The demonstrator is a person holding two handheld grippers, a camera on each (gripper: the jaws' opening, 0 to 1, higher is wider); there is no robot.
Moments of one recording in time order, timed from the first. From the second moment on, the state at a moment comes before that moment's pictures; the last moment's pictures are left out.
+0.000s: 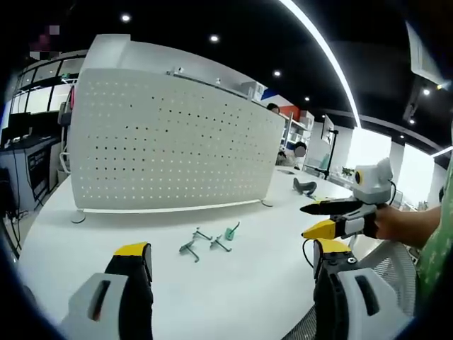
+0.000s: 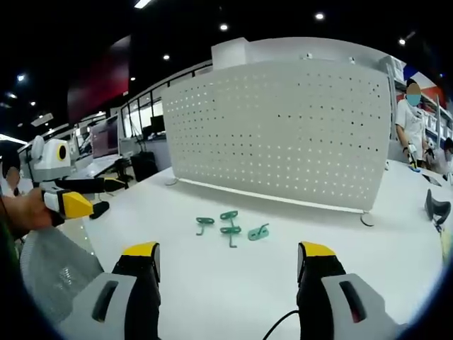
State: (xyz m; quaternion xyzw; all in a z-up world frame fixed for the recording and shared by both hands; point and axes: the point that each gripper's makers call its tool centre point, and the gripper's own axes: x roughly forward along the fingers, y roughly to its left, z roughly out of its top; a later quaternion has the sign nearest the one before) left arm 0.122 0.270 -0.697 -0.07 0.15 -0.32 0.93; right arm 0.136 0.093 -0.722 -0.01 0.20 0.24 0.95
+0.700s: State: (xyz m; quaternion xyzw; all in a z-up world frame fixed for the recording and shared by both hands) left arm 0.121 0.269 -0.693 -0.07 0.15 -0.32 0.93; right arm 0.134 0.094 -0.724 -0.02 0.20 0.24 0.95
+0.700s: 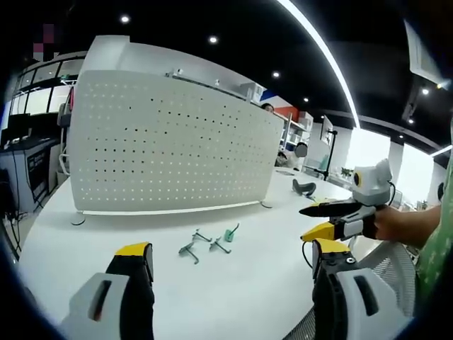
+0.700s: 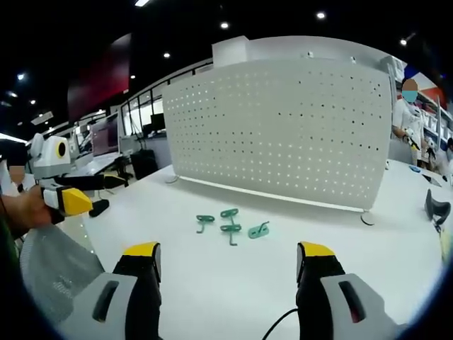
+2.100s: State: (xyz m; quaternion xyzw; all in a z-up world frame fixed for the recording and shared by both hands) left arm 0.119 0.266 -0.685 -0.08 0.13 -0.33 0.93; right arm 0.179 0.087 -0.728 0.00 0.24 0.22 0.94
